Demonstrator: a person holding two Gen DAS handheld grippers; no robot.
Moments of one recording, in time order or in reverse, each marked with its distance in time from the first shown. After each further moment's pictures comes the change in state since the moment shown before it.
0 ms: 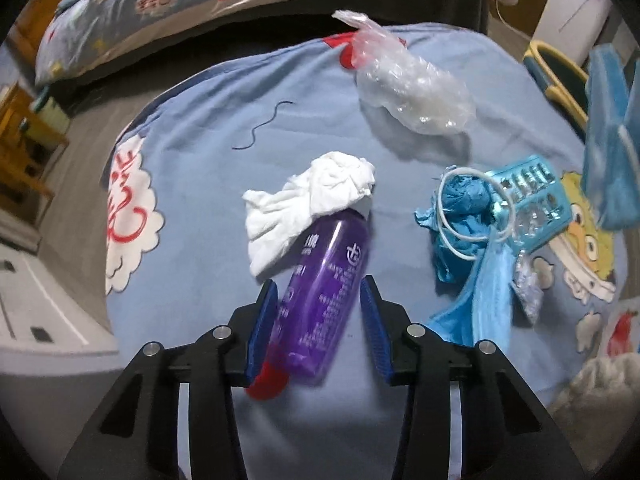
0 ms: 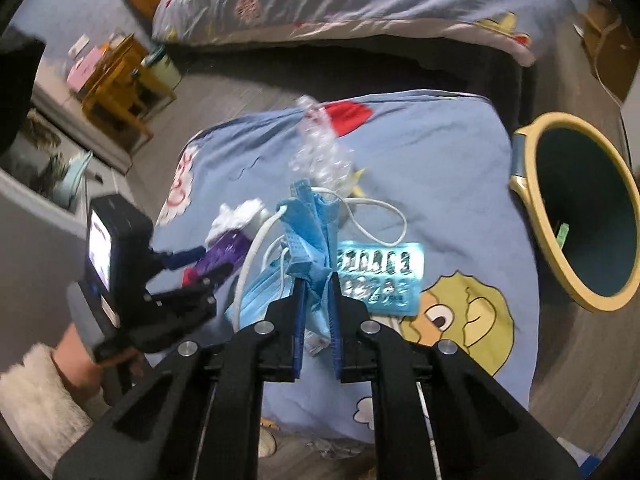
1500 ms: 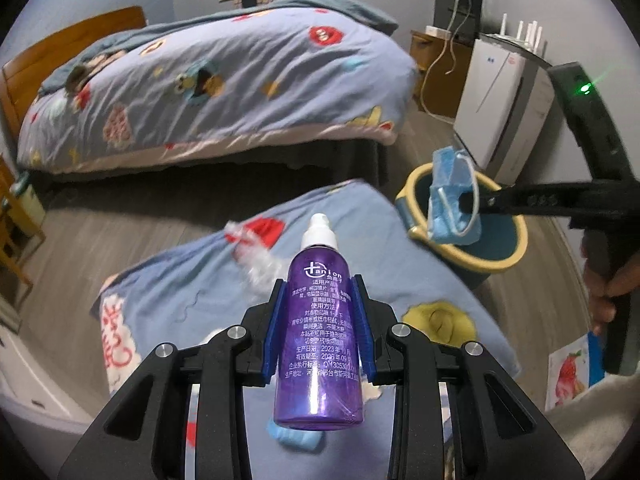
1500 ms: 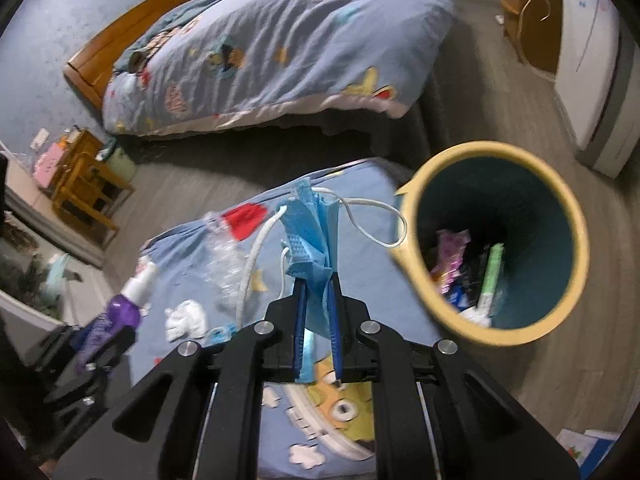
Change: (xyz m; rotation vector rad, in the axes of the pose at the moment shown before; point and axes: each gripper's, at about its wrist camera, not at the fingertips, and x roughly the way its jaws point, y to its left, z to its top) left arm -0.149 -0.088 0.056 0.087 -0.401 -0.158; right arm -0.062 -0.099 0.037 0.201 -0.216 -0.111
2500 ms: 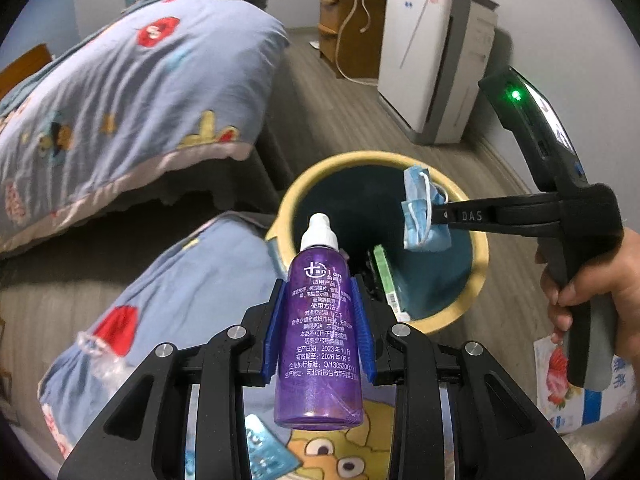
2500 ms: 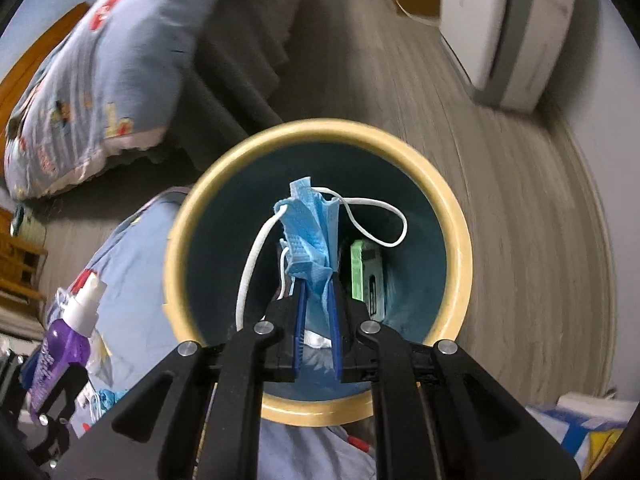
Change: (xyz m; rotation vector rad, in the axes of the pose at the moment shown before) left arm 0.129 -0.150 0.070 0.234 0.098 -0.169; right arm 0.048 -0.190 0.023 0.292 0.070 -0.248
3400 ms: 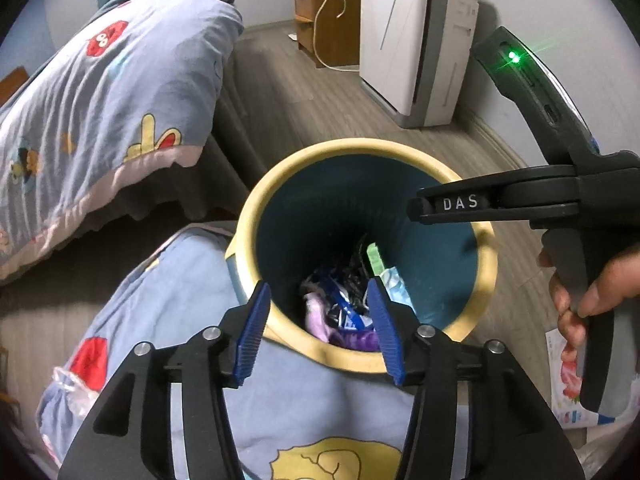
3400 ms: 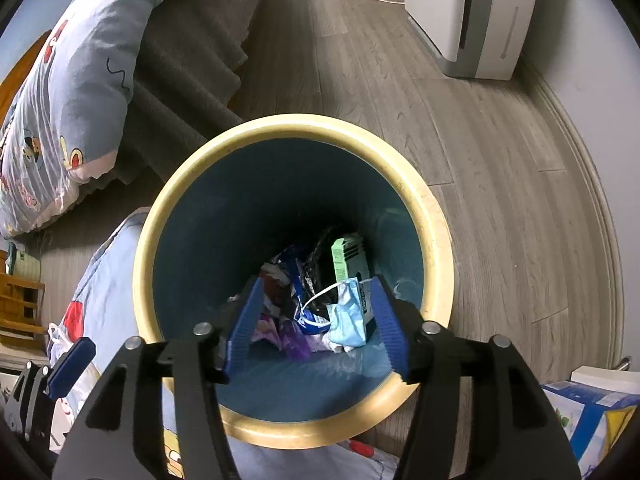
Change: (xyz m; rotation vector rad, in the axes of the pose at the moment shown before) left arm 0.042 -0.022 0.012 0.075 0.018 -0.008; right arm 0.015 -0.021 0.009 0.109 0.006 -0.032
